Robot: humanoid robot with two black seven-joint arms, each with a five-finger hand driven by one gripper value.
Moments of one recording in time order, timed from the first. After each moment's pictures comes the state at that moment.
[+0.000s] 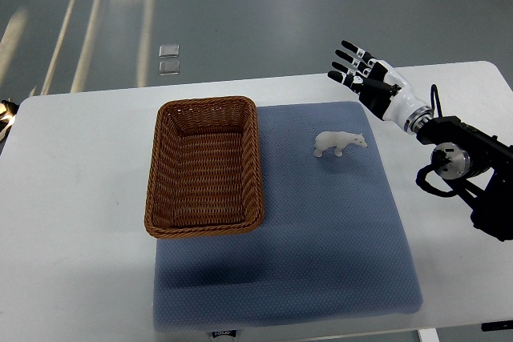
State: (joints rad) left arm 0.06 0.00 -0.16 -0.15 0.04 -0.01 0.09; right arm 0.68 -0.29 0.74 0.81 -0.27 0.24 0.26
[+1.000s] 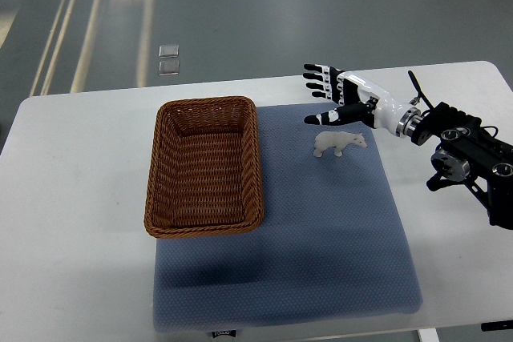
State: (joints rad) left arm 0.06 0.00 -0.16 -0.16 0.04 -0.01 0.09; right arm 0.72 -0.30 0.73 0.81 -0.93 0.34 0.32
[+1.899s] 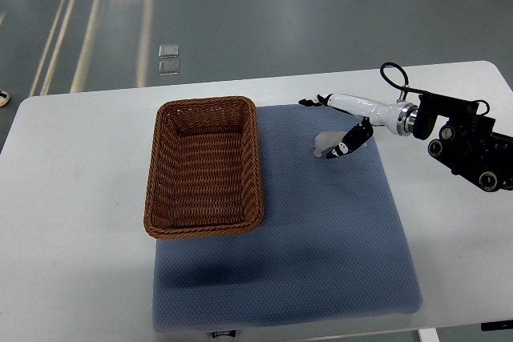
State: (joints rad) left arm 0.06 0.00 -0.16 -0.16 0.04 -0.01 0.09; right arm 0.84 -0.37 0.47 0.81 -1.48 0.17 0.36
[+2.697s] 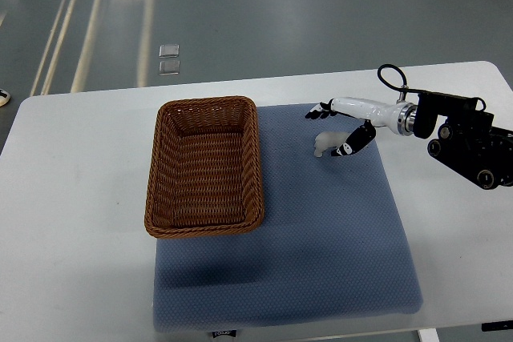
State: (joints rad) left arm 0.06 0.00 -0.16 -0.16 0.04 -0.01 0.09; right arm 0.87 -0.36 0.40 0.76 -1.49 0.18 0.36
